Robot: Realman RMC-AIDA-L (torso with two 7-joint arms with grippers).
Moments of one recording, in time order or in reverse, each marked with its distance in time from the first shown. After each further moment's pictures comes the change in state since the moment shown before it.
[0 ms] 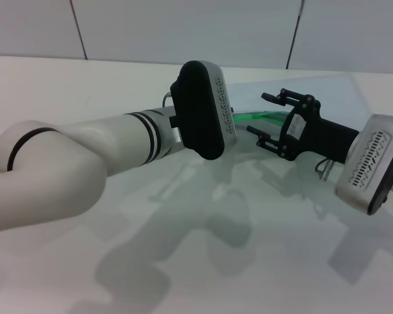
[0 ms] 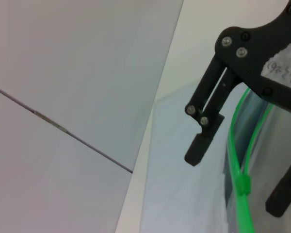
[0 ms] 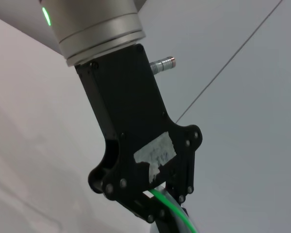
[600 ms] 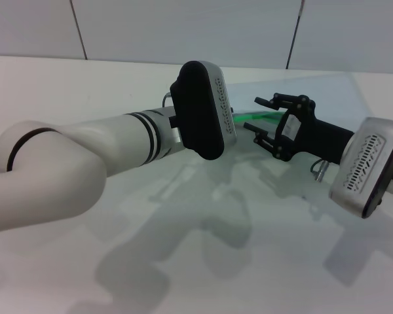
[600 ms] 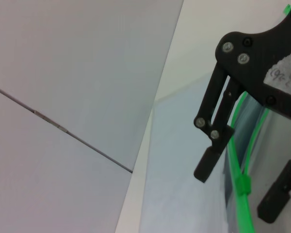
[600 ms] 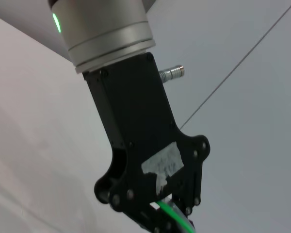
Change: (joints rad) left arm 0.001 0.000 0.000 0.001 0.000 0.000 0.000; right arm 0.000 0.008 0.001 -0.010 0.000 0.001 -0.027
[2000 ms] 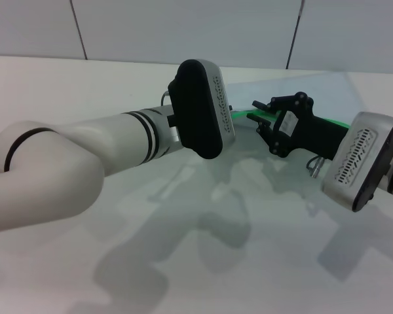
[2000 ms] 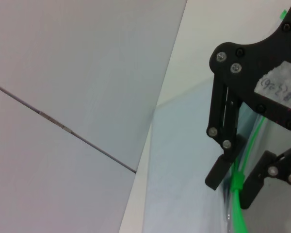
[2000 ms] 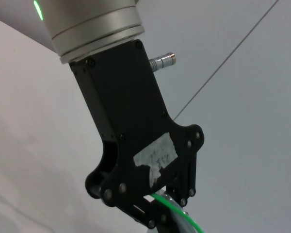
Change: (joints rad) left arm 0.011 0.002 -0.007 0.013 0.003 0.000 0.007; right arm -0.013 -0.001 0.024 -0.059 0.002 0.074 0.000
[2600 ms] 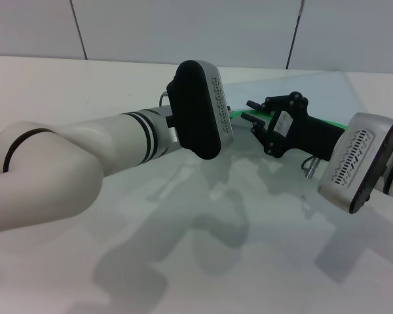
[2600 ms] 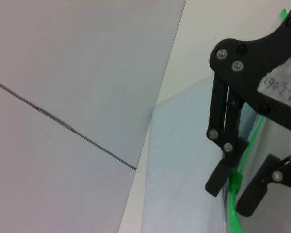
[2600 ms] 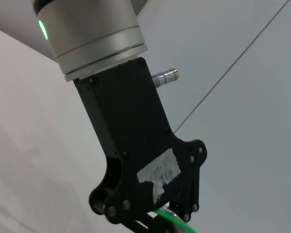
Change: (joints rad) left arm 0.002 0.000 -0.002 -0.003 0.004 0.000 0.001; right arm -0.009 0.000 0.000 -0.031 -0.006 0.002 0.000
